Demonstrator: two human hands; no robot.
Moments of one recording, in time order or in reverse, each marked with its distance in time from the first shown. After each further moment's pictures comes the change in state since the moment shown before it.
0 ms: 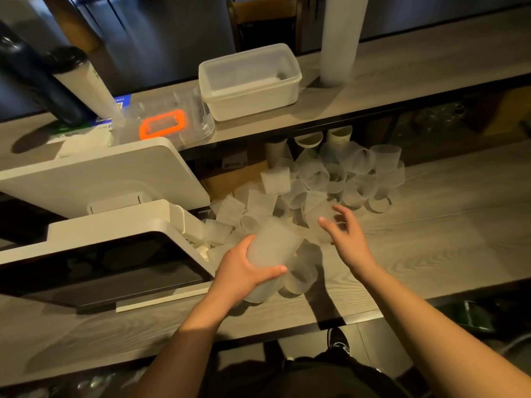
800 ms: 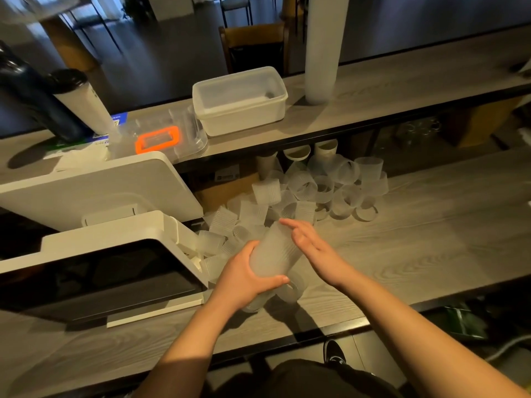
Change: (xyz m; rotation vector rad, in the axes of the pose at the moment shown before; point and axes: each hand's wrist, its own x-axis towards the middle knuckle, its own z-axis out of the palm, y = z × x) left_hand -0.006 0.019 0.007 0.046 -0.028 0.069; right_hand -0.041 -0.056 0.015 -0.056 -0.453 -0.150
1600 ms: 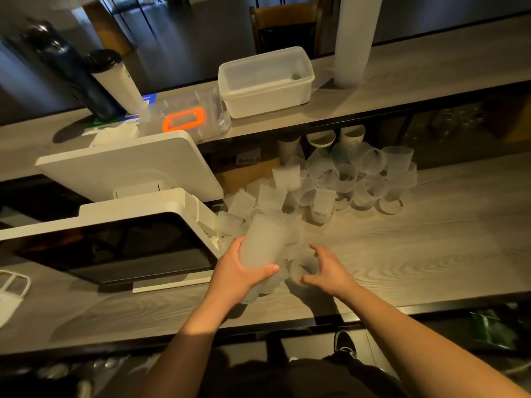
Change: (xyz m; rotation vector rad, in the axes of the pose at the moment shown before) left_hand -0.031 -0.032 -0.004 -0.072 0.192 -0.167; right_hand 0.002 0.118 0.022 -0.484 -0.015 0.261
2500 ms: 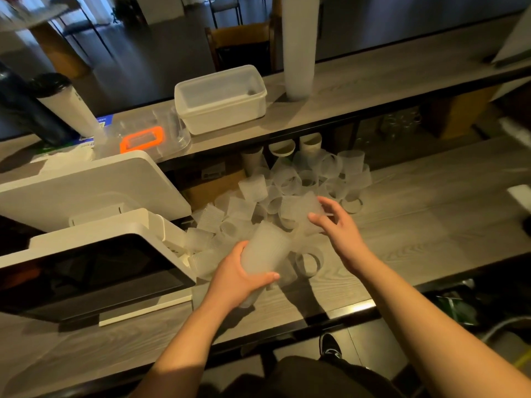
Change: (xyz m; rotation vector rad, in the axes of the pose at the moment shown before) left_hand 0.004 0.041 0.032 0.102 -0.177 0.110; right_hand -0.042 -0.041 -0.120 0.678 0.319 -0.062
